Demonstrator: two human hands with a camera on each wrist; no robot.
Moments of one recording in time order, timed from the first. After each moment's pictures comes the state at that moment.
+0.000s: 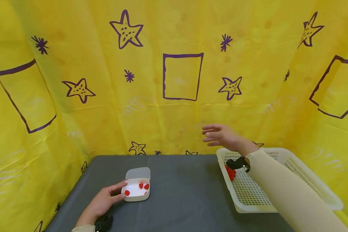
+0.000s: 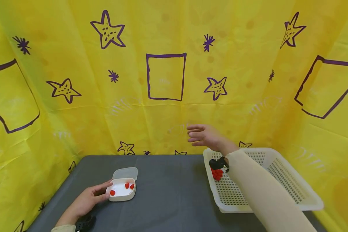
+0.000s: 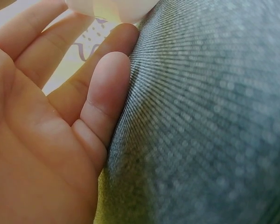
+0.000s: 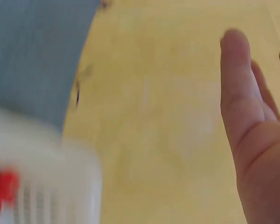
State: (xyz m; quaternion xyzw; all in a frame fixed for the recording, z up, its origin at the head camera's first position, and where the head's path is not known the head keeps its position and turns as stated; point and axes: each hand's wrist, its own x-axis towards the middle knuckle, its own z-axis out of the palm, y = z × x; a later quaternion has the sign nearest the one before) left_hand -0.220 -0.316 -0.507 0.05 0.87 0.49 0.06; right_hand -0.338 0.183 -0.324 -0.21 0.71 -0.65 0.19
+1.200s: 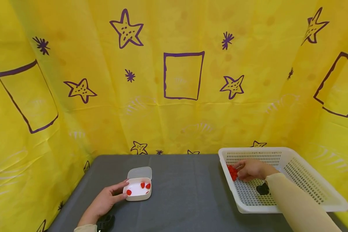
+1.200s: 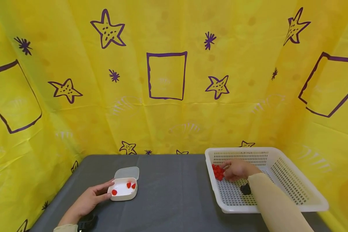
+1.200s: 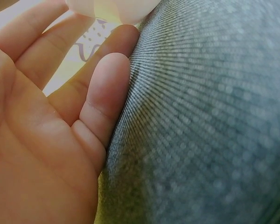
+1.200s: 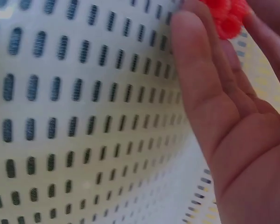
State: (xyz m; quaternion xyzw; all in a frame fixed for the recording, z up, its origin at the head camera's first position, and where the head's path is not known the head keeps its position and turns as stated) left_hand -0.222 -0.318 -0.510 0.07 0.85 0.52 0.06; right_hand -0.327 0.300 -0.463 -0.03 0.83 -0.51 0.25
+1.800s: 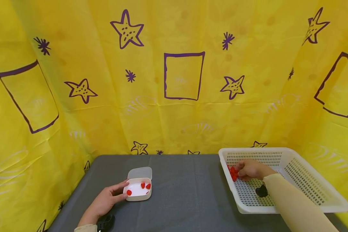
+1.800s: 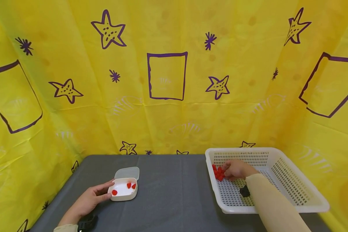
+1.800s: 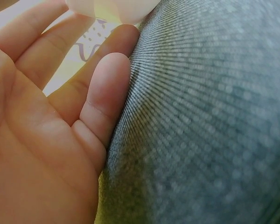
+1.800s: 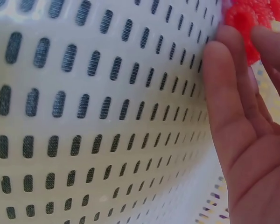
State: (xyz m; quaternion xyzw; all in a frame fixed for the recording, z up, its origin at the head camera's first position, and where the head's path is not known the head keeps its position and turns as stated) left_hand -0.222 -0.318 -0.510 0.06 0.85 0.52 0.07; right_hand -0.330 0.297 -0.470 -0.04 0.86 -0.46 0.21
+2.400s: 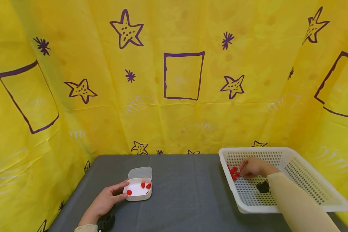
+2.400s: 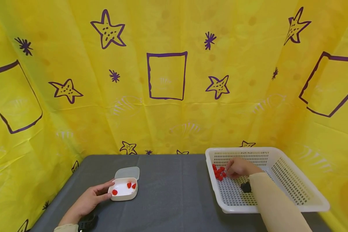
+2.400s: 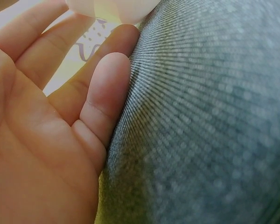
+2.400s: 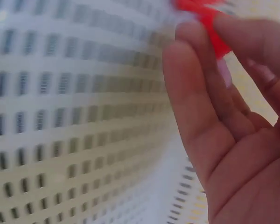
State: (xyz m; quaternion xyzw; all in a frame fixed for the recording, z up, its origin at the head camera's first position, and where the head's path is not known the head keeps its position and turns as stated) left_hand -0.221 -0.317 -0.507 0.05 0.86 0.51 0.07; right_hand -0.328 0.305 -0.455 -0.05 0.88 -0.43 0.18
